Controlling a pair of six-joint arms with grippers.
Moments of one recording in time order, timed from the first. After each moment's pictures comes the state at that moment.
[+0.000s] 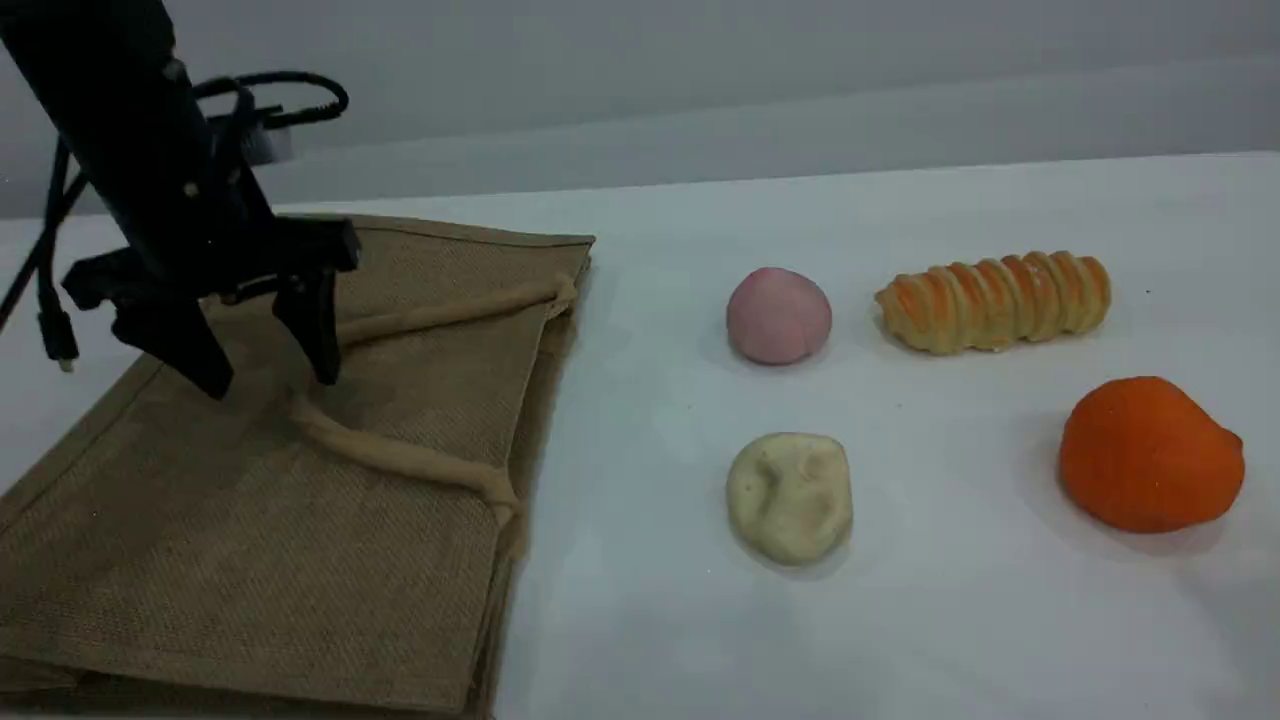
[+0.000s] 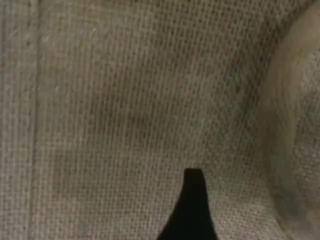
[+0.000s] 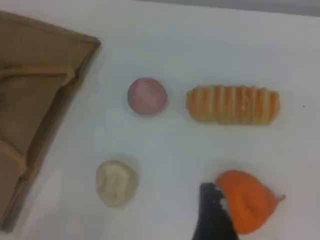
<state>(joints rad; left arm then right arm) -0.14 2.17 -1.40 -0.08 0.77 -0.14 -0.01 1.01 -0.95 0.32 0.82 -0.22</state>
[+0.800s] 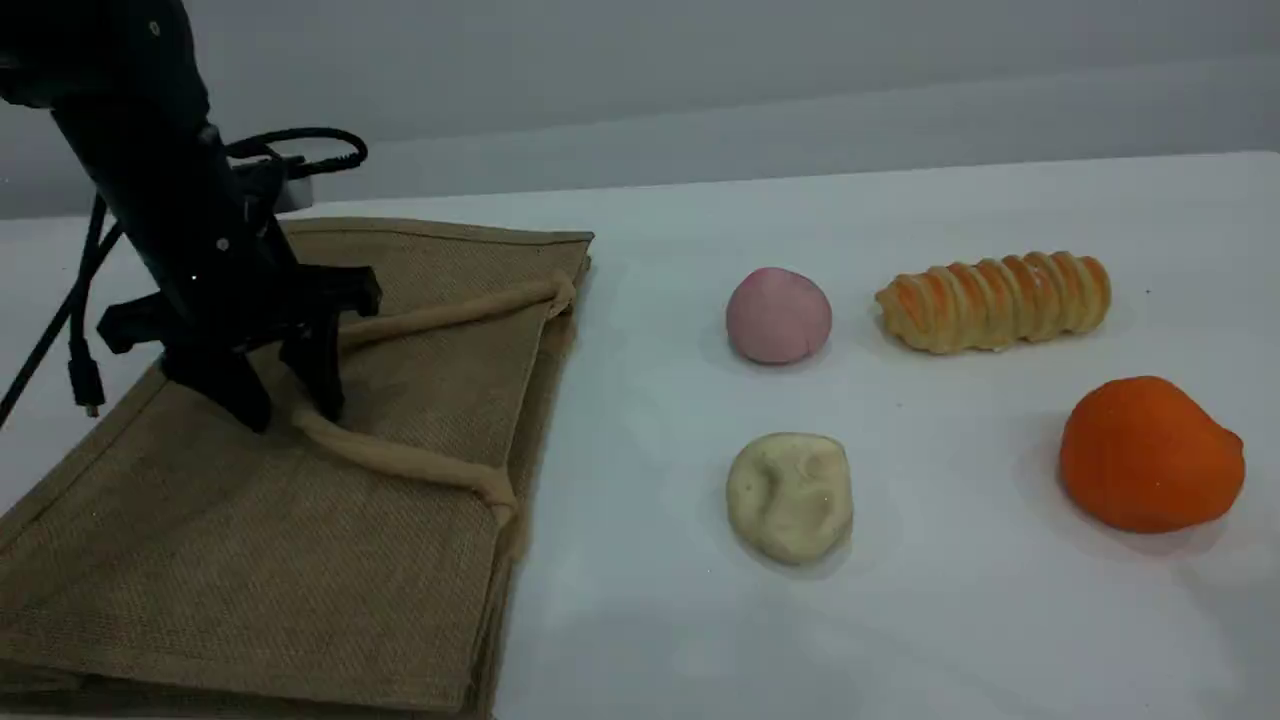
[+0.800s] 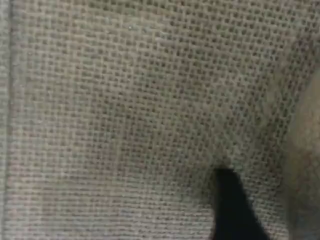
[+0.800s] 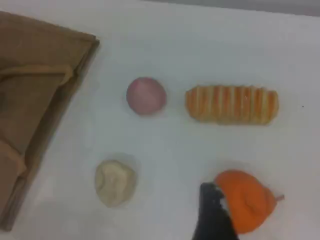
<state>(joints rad) -0.14 2.24 -1.41 -0.10 0.70 -0.14 -0.01 1.01 -0.95 0.31 0.82 -0.22</state>
